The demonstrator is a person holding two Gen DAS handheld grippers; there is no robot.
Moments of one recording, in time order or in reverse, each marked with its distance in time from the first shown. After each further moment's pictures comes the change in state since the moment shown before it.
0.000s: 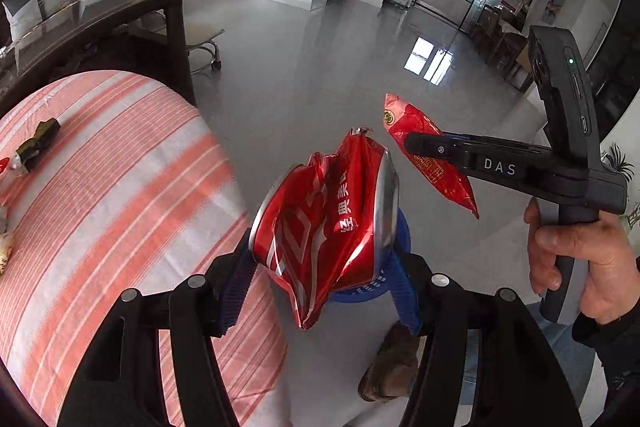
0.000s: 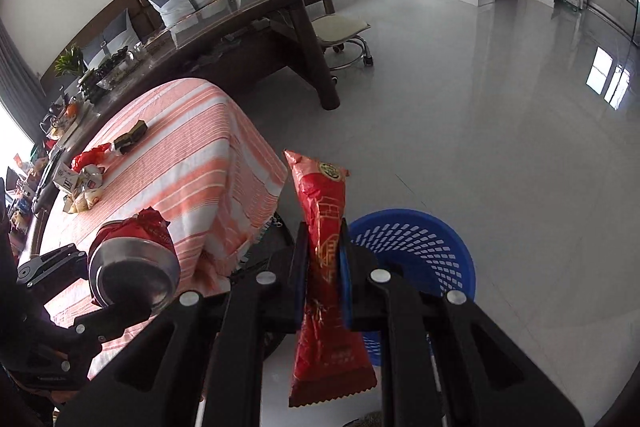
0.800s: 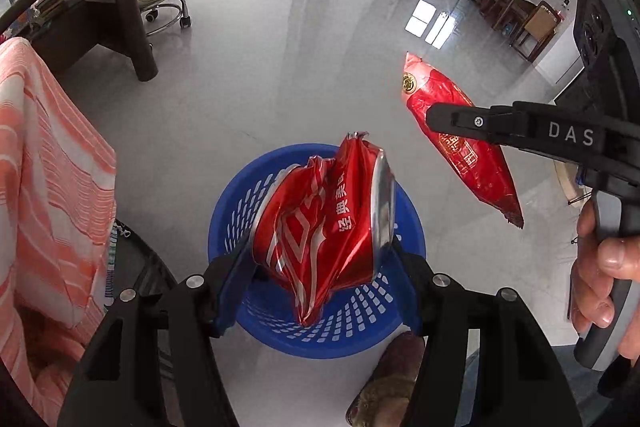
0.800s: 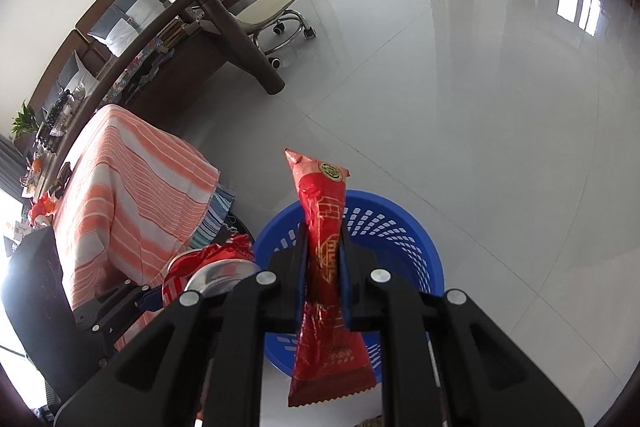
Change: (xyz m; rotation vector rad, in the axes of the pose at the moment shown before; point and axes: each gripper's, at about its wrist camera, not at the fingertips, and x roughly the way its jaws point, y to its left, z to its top) left arm 0.185 -0.034 0.006 0.010 0.143 0.000; right arm 0.067 -0.118 -0.012 0.228 0.061 -0.004
